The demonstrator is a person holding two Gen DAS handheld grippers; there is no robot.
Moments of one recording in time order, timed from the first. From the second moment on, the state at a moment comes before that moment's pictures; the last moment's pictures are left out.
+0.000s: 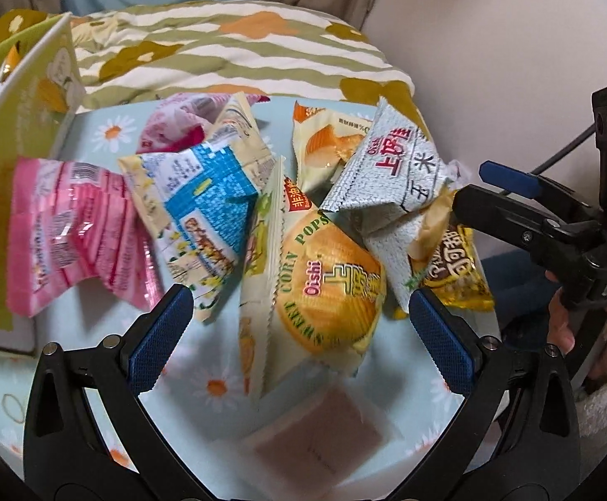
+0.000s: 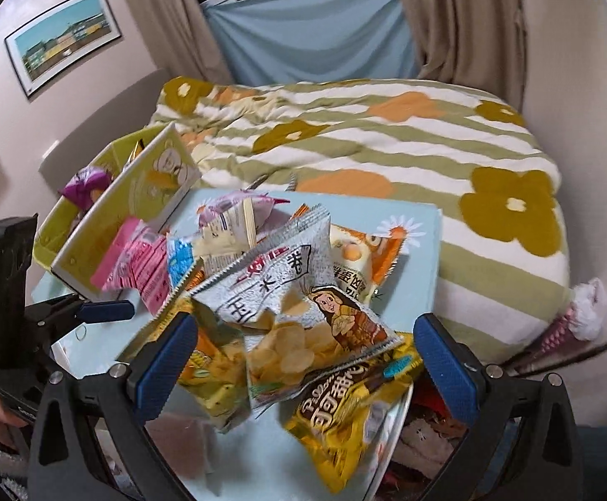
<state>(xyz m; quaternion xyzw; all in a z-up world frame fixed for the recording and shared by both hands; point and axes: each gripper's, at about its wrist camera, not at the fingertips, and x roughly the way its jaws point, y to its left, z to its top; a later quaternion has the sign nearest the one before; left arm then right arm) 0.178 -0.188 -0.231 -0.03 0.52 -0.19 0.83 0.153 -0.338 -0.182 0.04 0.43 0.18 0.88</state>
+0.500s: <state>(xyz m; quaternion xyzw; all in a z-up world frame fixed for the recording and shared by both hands) 0.182 -0.191 -0.250 -0.05 0.53 -0.19 0.82 0.177 -0.327 -0.213 0.05 0.45 0.23 0.86</state>
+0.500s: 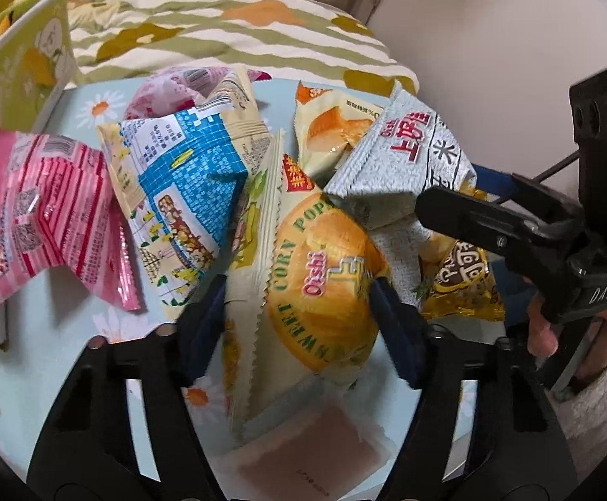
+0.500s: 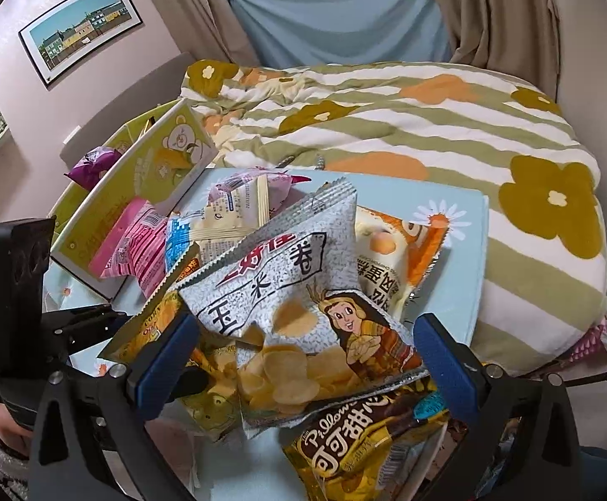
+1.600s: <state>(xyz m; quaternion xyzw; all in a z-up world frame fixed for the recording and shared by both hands) 0.163 -0.182 -0.221 -0.04 0.51 -0.19 0.84 0.170 -0.312 -0.211 0.02 0.44 0.22 0.87</state>
